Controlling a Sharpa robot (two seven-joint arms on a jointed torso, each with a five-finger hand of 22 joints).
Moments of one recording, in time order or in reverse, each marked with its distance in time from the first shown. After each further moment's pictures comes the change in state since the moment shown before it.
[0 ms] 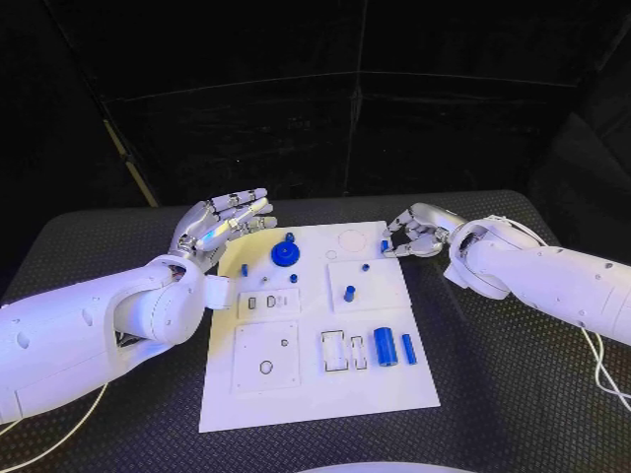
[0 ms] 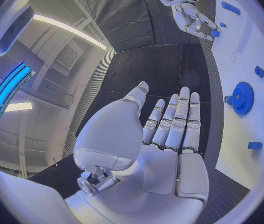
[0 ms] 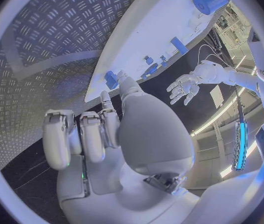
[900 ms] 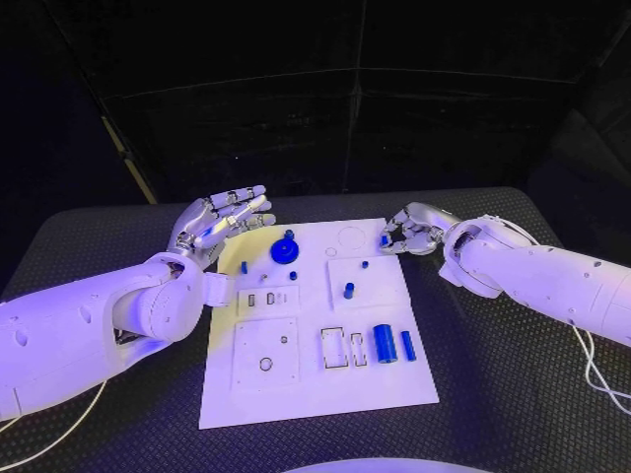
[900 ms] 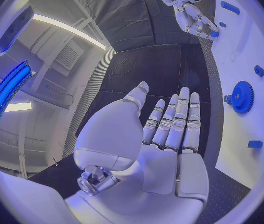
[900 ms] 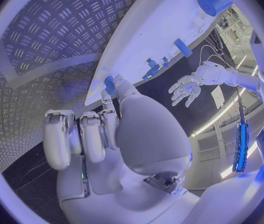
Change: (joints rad) left arm 0.000 -0.001 0.000 -0.002 0.000 0.002 -0.002; left_hand 0.000 0.000 0.000 0.000 0.000 0.000 0.000 0.000 0.000 0.000 0.000 0.000 0.000 0.000 0.000 0.000 0.000 0.000 0.000 0.000 0.000 0.000; right arm -0.009 0.026 0.000 -0.024 -0.005 -0.011 -0.006; right_hand 0.029 0.061 0.035 -0.013 -0.034 0.057 -0.015 0.031 0.002 0.000 -0.008 0.010 0.000 0.000 0.000 0.000 0.000 0.000 0.000 0.000 0.004 0.000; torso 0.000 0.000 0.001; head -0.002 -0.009
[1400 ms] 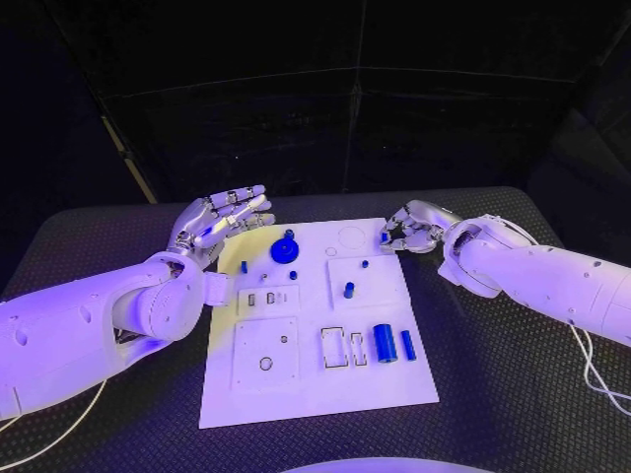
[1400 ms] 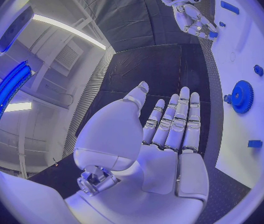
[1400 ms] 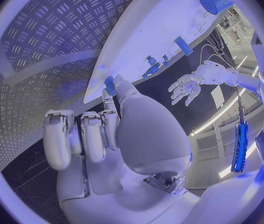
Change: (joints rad) left arm 0.000 0.000 0.000 -0.002 0.000 0.001 -0.001; left_hand 0.000 0.000 0.003 -0.003 0.000 0.000 0.000 0.000 0.000 0.000 0.000 0.000 0.000 0.000 0.000 0.000 0.000 0.000 0.000 0.000 0.000 0.000; right arm -0.001 -0.001 0.000 0.006 0.002 -0.034 0.004; right_hand 0.008 0.032 0.047 -0.013 -0.004 0.065 -0.024 0.021 0.000 0.002 -0.020 0.009 0.000 0.000 -0.015 0.000 0.000 0.000 -0.003 -0.011 0.004 0.000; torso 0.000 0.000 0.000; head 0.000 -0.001
